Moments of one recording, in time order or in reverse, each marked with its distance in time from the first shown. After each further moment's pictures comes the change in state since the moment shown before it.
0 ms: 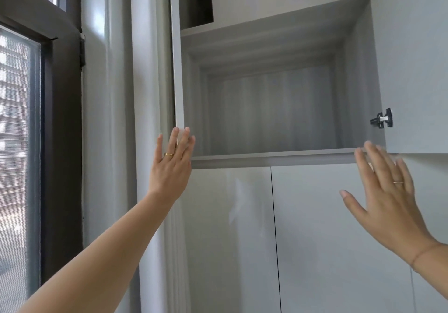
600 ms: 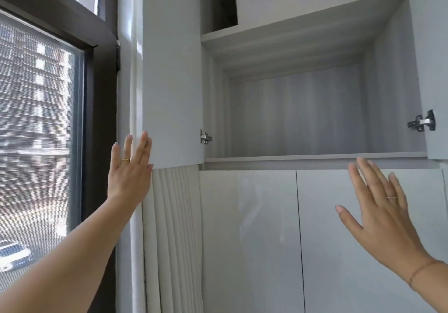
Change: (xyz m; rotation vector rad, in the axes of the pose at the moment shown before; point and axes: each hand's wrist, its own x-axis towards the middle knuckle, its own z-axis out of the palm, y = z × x) left_hand -0.056 -0.128 0.011 0.167 -0.261 -0.189; right_hand -0.005 -0.053 0.026 0.073 -0.015 -0.086
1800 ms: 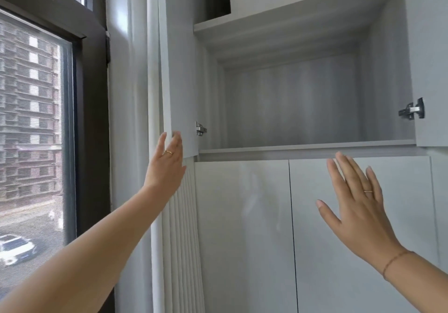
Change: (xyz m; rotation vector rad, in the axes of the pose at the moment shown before) left_hand 0.007 0.082 -0.054 0.325 -0.129 0.295; right_hand -0.010 -0.014 0.003 0.033 -0.015 -0.022
